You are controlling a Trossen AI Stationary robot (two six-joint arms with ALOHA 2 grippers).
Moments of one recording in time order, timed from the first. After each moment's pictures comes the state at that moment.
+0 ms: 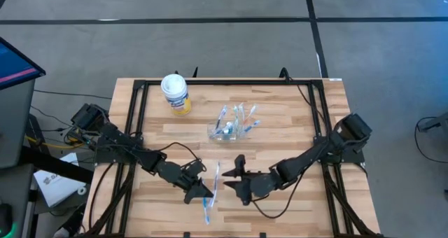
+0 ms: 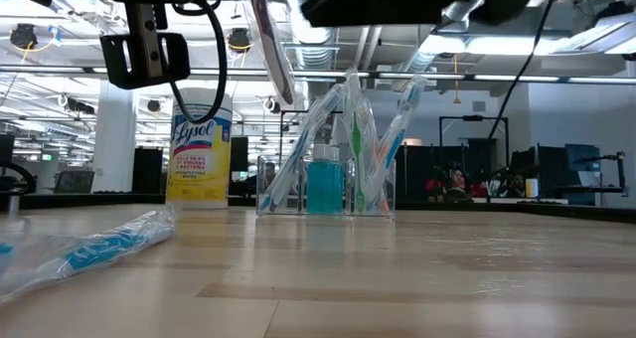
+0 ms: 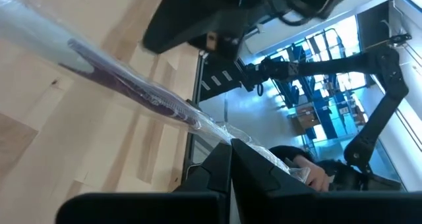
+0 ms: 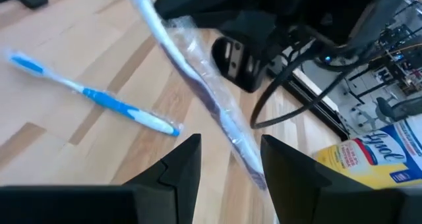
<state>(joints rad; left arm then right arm) -0.53 1.53 0.66 0.61 -0.10 -1.10 0.53 1.78 1.07 0.20 0.57 -0.42</state>
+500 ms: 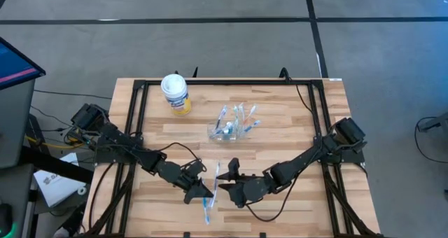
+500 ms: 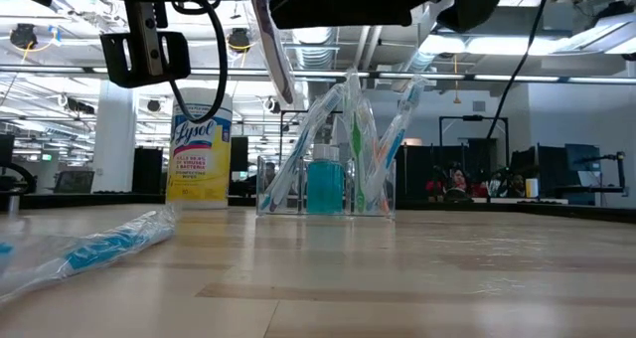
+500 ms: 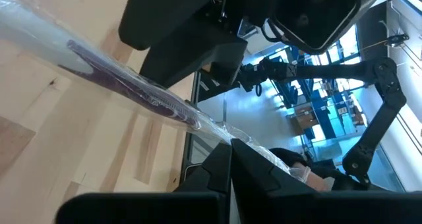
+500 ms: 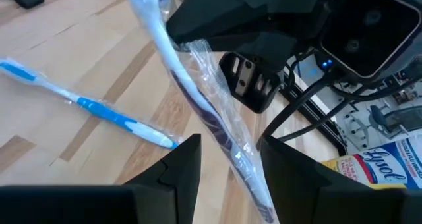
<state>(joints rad) -0.53 1.53 0.66 0.61 -0.10 -1.10 0.53 1.87 1.17 0.18 0.58 -0.47</state>
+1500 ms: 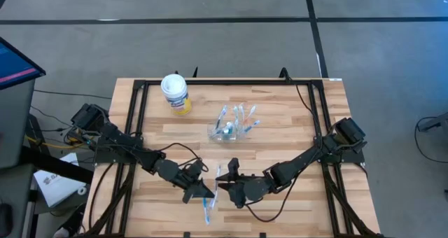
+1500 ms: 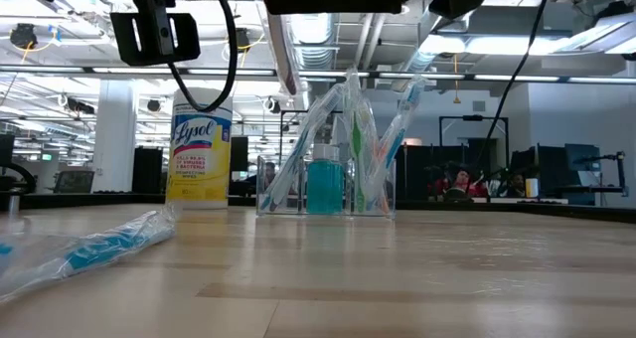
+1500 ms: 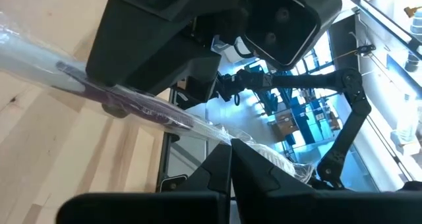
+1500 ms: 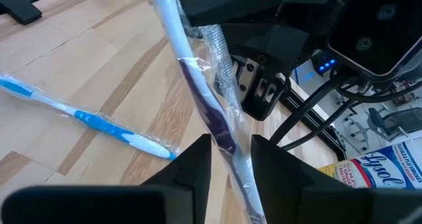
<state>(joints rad) -0.52 1.53 0.66 0.71 -0.10 -1.10 0.53 1.87 1.18 0.22 0.58 -0.47</state>
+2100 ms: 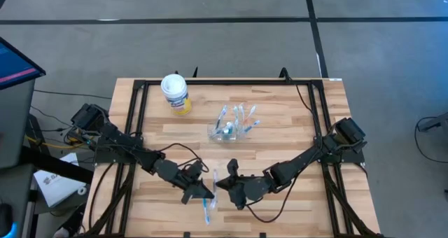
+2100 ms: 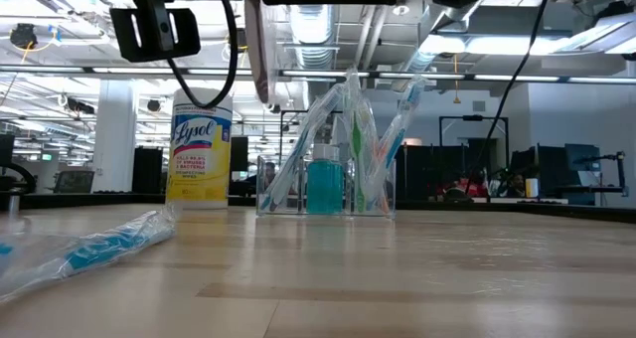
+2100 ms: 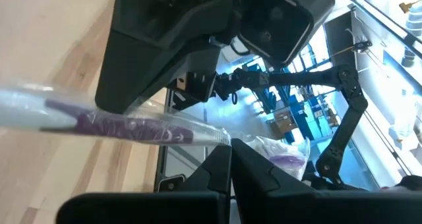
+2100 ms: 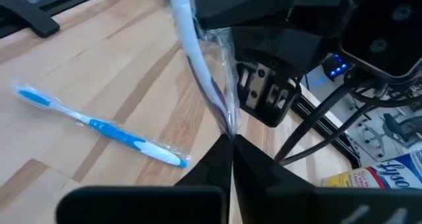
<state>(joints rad) -0.52 1.53 0.66 0.71 -0.10 -1.08 0.53 1.87 1.17 0.23 0.52 -0.46</state>
